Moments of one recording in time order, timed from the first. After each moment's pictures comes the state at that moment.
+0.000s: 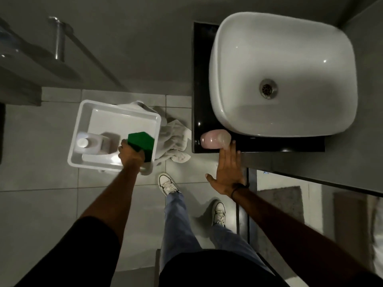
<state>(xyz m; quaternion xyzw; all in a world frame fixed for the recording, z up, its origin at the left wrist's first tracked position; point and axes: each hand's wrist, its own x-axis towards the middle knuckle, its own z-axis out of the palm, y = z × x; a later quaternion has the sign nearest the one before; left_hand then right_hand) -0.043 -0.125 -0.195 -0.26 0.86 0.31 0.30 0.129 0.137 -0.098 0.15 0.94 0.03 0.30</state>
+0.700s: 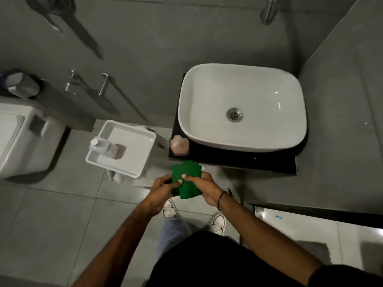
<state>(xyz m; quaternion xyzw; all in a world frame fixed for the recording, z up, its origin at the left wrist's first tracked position) 0.154 0.034 -0.024 -0.24 0.59 0.68 0.35 0.173 0.198 -0.035 0.34 0.55 -0.72 0.27</state>
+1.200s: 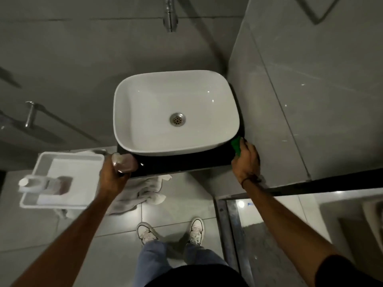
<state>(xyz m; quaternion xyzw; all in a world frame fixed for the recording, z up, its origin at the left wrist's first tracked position) 0.062 0.064 -0.039 0.04 0.92 0.37 0.11 0.224 0.463 -0.014 0.40 0.89 -0.21 -0.05</state>
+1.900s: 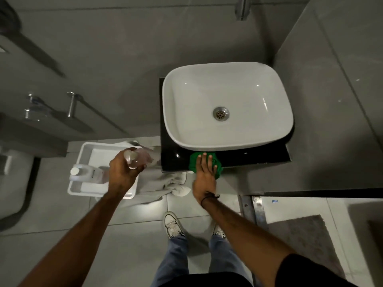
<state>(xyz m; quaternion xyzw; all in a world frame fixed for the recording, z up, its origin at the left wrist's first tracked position) 0.013 -0.046 0.000 0.05 0.92 0.38 0.12 0.138 0.181 -0.075 0.24 0.94 -0.21 0.13</state>
